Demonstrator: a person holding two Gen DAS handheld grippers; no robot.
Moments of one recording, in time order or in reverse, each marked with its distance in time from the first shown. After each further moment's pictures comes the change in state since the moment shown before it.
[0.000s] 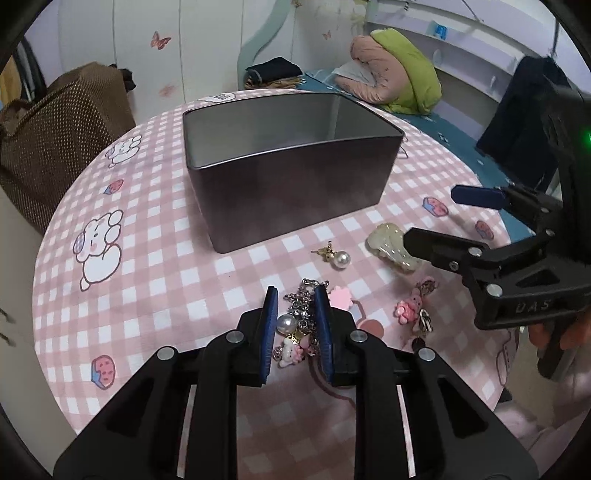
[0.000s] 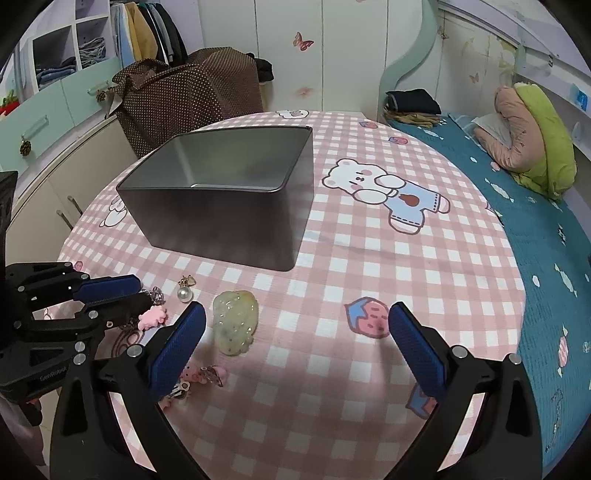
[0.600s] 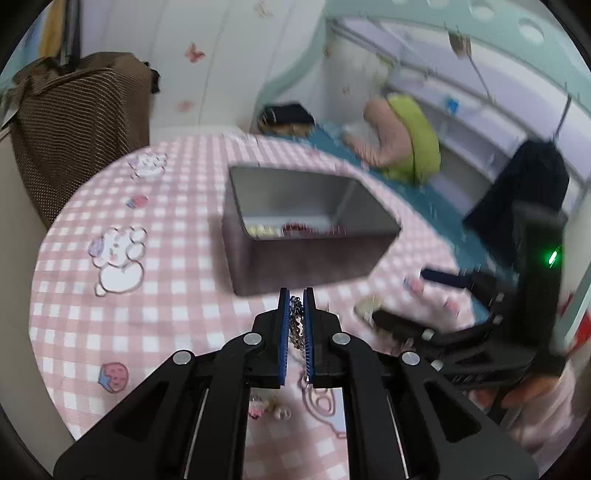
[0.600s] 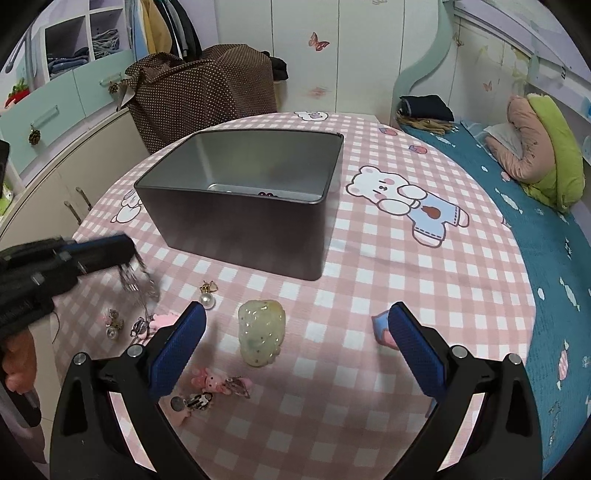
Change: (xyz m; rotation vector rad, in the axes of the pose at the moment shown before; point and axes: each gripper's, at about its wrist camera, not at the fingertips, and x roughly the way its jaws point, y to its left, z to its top) left arm -0.046 0.038 0.010 -0.241 -0.223 -0.106; right arm 0.002 0.017 0.007 -0.049 -0.005 0.016
